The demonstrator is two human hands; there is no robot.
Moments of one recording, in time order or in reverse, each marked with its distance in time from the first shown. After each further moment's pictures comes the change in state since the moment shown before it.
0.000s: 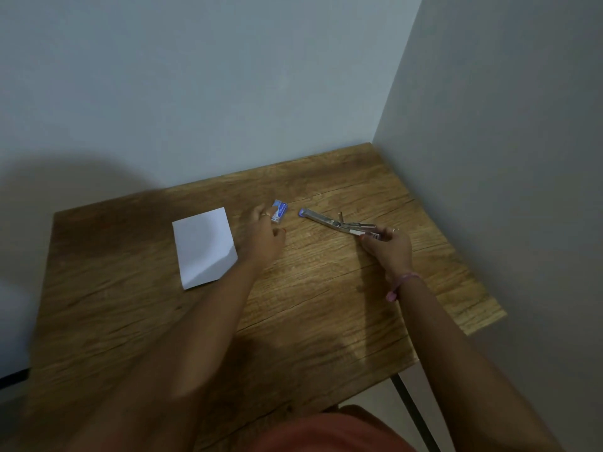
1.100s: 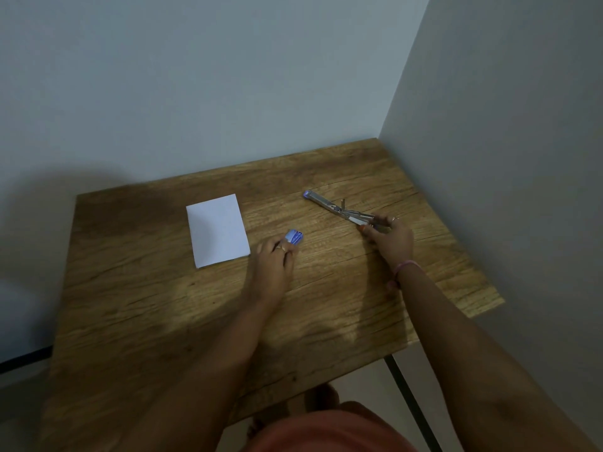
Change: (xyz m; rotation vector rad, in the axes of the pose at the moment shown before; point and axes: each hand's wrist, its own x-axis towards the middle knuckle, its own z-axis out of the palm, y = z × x) left_hand -0.095 -0.013 0.010 0.014 0.107 0.173; right_hand -0.010 0.001 -0.006 -0.308 -0.026 -0.169
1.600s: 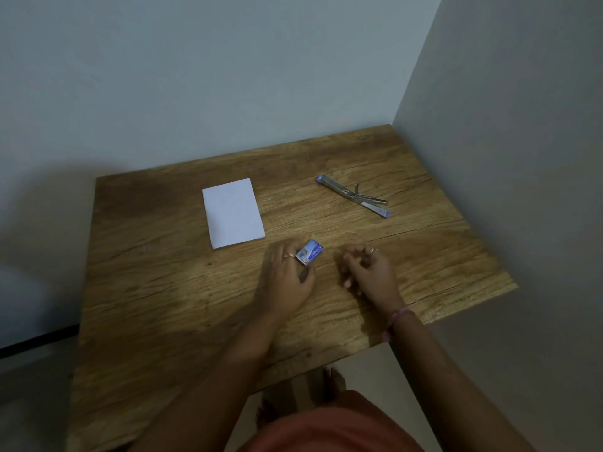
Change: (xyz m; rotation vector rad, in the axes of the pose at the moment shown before) left_hand -0.050 0.000 -0.009 -0.077 -0.069 -0.035; right_hand -0.117 0.005 0.031 0.197 -0.289 -0.030
